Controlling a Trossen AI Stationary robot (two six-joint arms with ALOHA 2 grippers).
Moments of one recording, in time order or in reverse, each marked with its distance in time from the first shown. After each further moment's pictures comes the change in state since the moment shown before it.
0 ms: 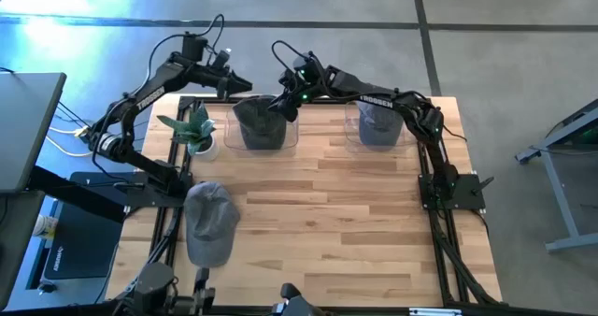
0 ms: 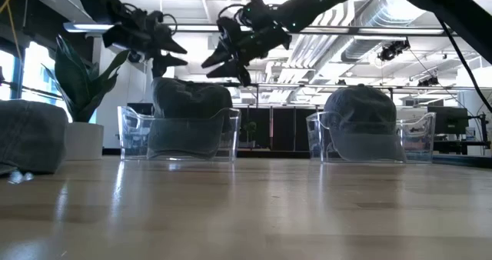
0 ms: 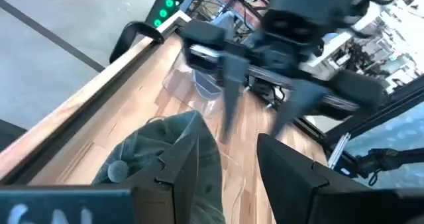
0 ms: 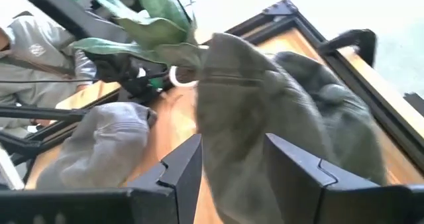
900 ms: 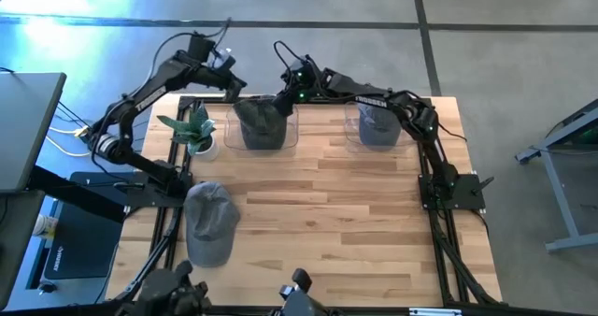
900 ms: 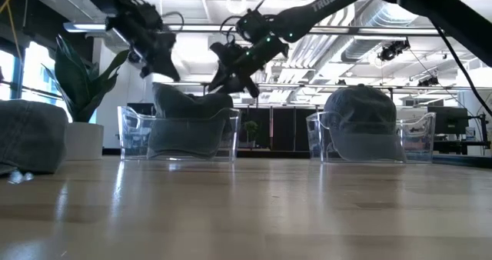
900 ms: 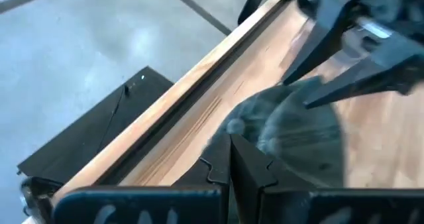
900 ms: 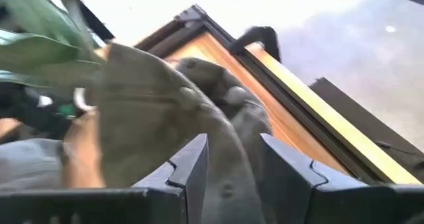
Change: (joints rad) left arm -0.073 -0.013 0.079 -0.197 -0.593 0.122; right arm -0.018 0.050 0.000 0.017 0.292 0.073
